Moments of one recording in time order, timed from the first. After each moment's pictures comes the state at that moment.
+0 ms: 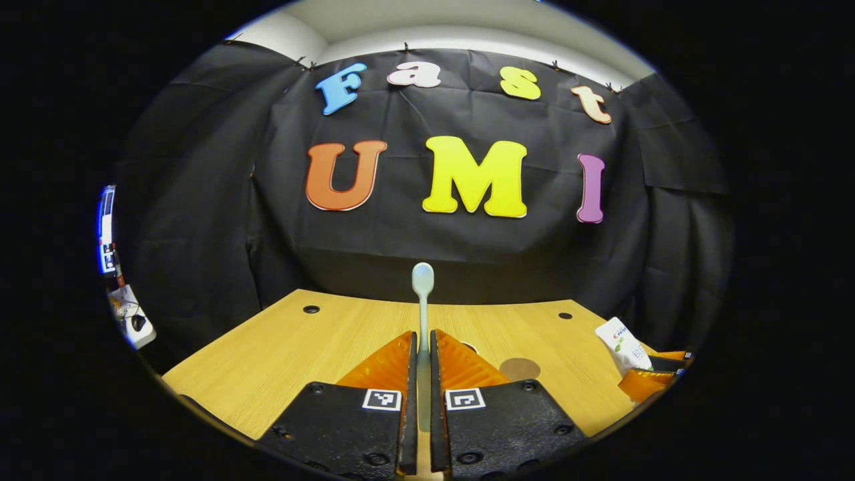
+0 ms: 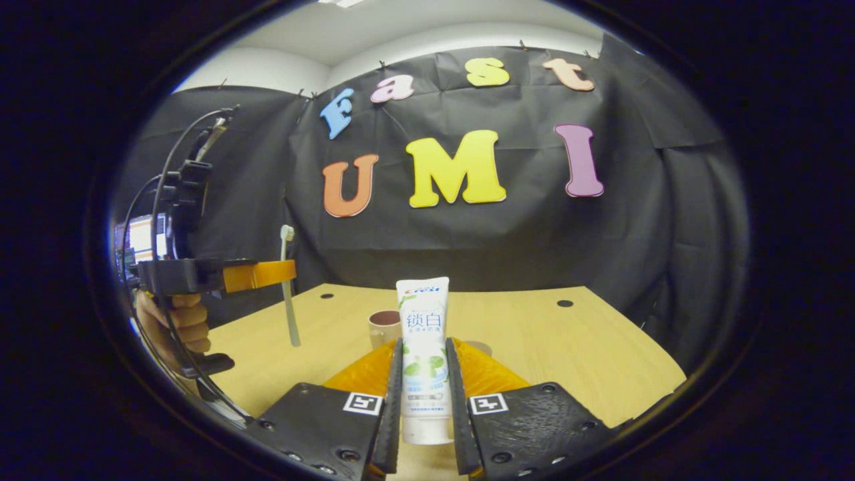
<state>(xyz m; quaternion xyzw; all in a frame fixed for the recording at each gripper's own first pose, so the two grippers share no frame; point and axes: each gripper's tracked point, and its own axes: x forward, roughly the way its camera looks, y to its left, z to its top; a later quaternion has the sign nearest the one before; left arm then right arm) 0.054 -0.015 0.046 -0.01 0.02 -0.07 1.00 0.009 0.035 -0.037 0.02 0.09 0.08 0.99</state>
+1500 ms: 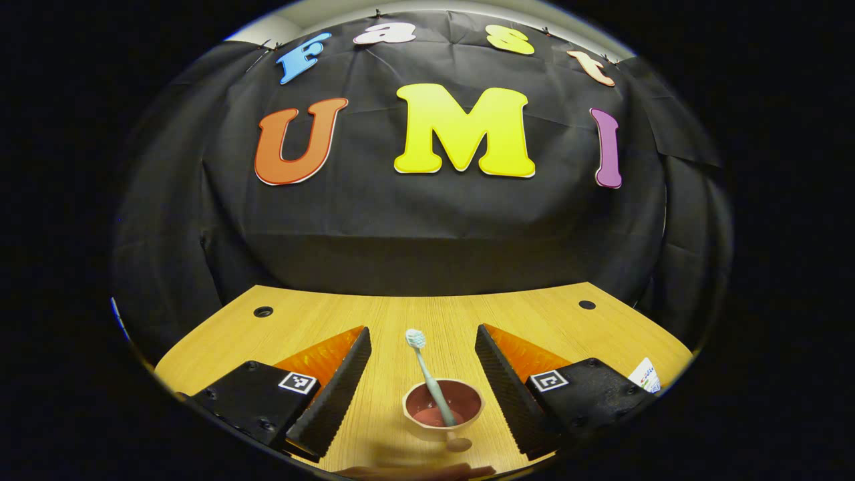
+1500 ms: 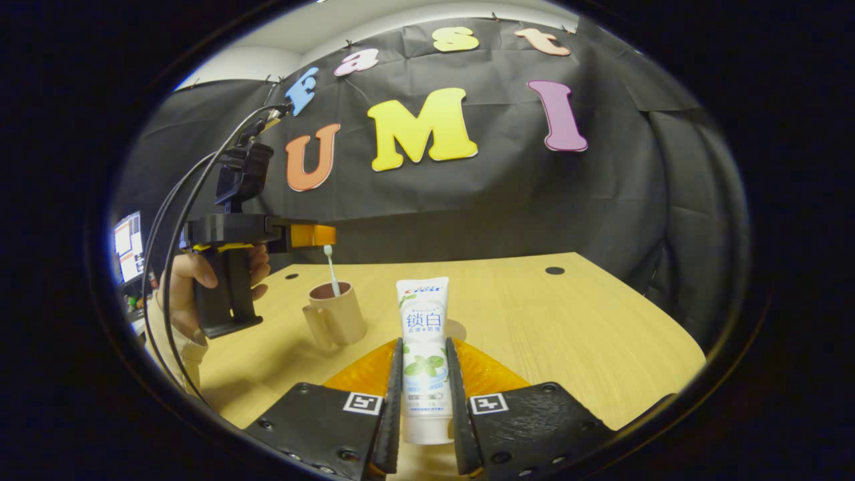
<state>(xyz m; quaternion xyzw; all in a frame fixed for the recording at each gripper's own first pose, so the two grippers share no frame) 0.198 -0.059 0.011 0.02 0.05 -0.08 1.00 0.083 -0.016 -0.116 0.05 0.14 0.04 0.99</state>
